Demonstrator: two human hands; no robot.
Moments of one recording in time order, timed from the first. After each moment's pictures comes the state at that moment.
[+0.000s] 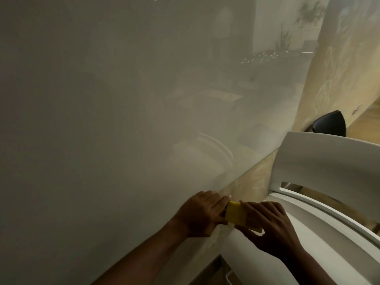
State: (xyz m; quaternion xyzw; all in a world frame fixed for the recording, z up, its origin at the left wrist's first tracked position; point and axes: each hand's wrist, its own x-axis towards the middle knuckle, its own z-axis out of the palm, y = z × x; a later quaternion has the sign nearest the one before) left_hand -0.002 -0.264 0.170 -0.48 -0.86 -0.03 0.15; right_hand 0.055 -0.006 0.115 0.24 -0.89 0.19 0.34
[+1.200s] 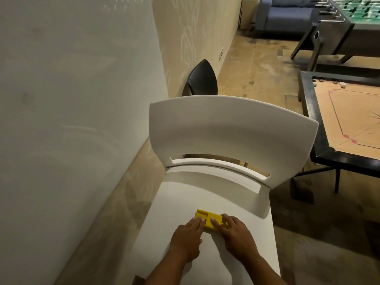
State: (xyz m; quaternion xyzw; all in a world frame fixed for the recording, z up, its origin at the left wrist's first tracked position) left_hand -0.003 0.017 -0.056 -0.52 -0.82 0.04 -0.26; right_hand 0.141 0.188 -0.115 -0.16 -0.97 0.16 -0.06
